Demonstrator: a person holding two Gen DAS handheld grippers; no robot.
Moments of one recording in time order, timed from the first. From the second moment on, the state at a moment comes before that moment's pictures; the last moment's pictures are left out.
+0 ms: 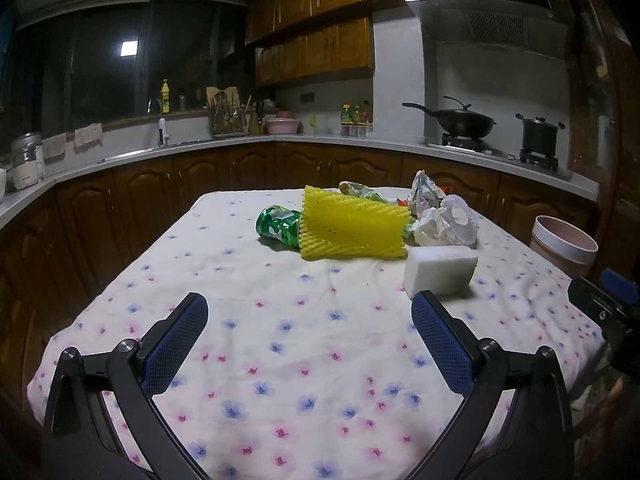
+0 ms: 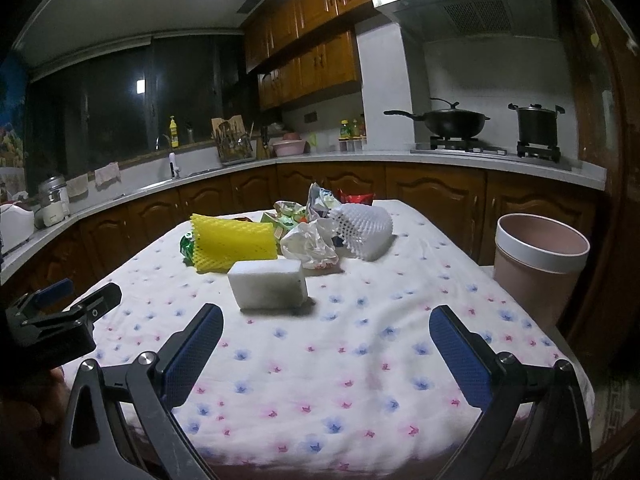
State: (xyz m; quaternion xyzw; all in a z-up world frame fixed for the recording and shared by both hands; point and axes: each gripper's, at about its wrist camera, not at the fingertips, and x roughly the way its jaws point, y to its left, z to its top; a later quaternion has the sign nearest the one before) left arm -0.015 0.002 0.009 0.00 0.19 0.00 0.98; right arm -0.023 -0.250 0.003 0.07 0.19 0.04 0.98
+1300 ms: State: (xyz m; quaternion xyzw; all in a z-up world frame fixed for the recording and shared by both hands) left arm -0.015 0.002 0.009 0.00 0.18 -0.01 0.98; right arm -0.024 -0.248 0.007 0.07 0.18 0.05 0.98
